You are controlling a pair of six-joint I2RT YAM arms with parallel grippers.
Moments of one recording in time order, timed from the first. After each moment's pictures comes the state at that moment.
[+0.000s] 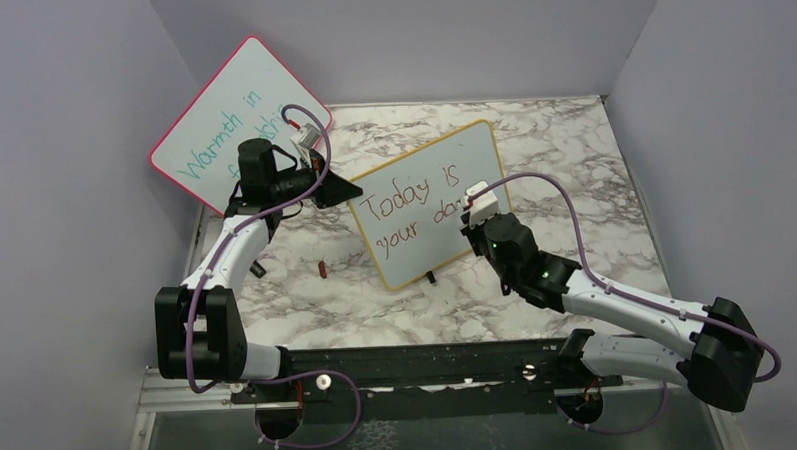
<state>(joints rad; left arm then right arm) -0.07 1.38 0.93 0.11 1.08 -0.25 0.87 1.06 0.62 0.08 0.53 -0.10</state>
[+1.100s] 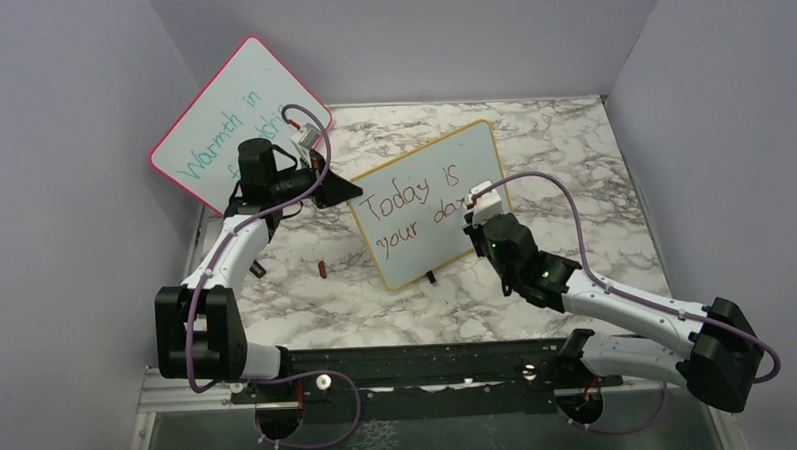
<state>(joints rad) -0.07 1.39 0.93 0.10 1.08 -0.25 0.86 1.07 0.62 0.05 0.56 -0.04</state>
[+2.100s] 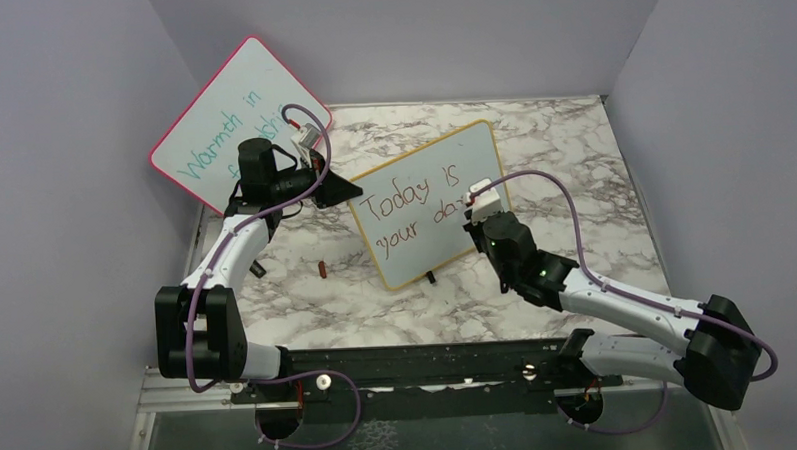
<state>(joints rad) -0.07 1.39 0.93 0.10 1.08 -0.25 0.85 1.08 0.62 0.10 0.61 -0.09</state>
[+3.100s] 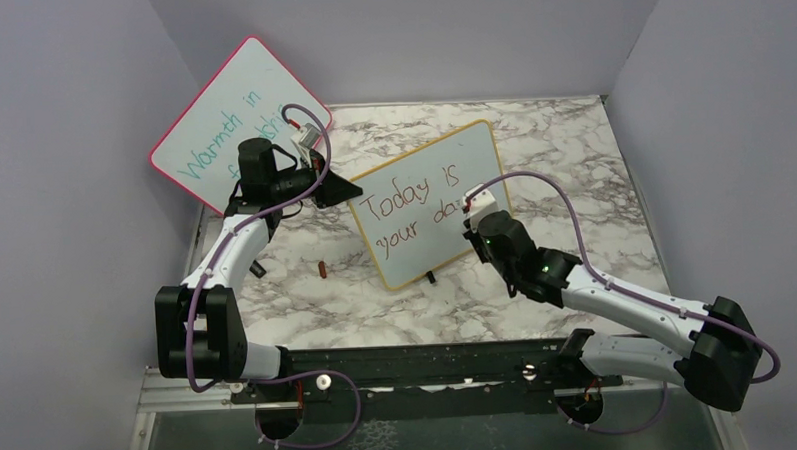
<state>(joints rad) -0.07 1.39 0.93 0.10 1.08 -0.25 0.85 1.08 0.67 -0.14 0.50 -0.02</state>
